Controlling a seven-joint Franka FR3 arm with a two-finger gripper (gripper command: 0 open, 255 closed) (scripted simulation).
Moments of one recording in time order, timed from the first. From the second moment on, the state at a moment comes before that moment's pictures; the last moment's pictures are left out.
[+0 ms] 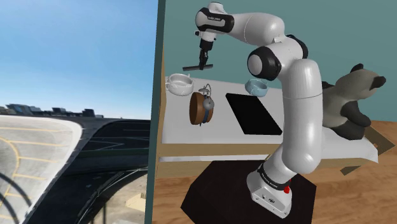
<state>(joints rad) -0.05 0.63 -0.45 -1.19 0.28 1.69 -1.27</state>
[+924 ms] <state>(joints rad) 0.04 0.75 -0.40 -1.08 0.30 1.70 -1.12</state>
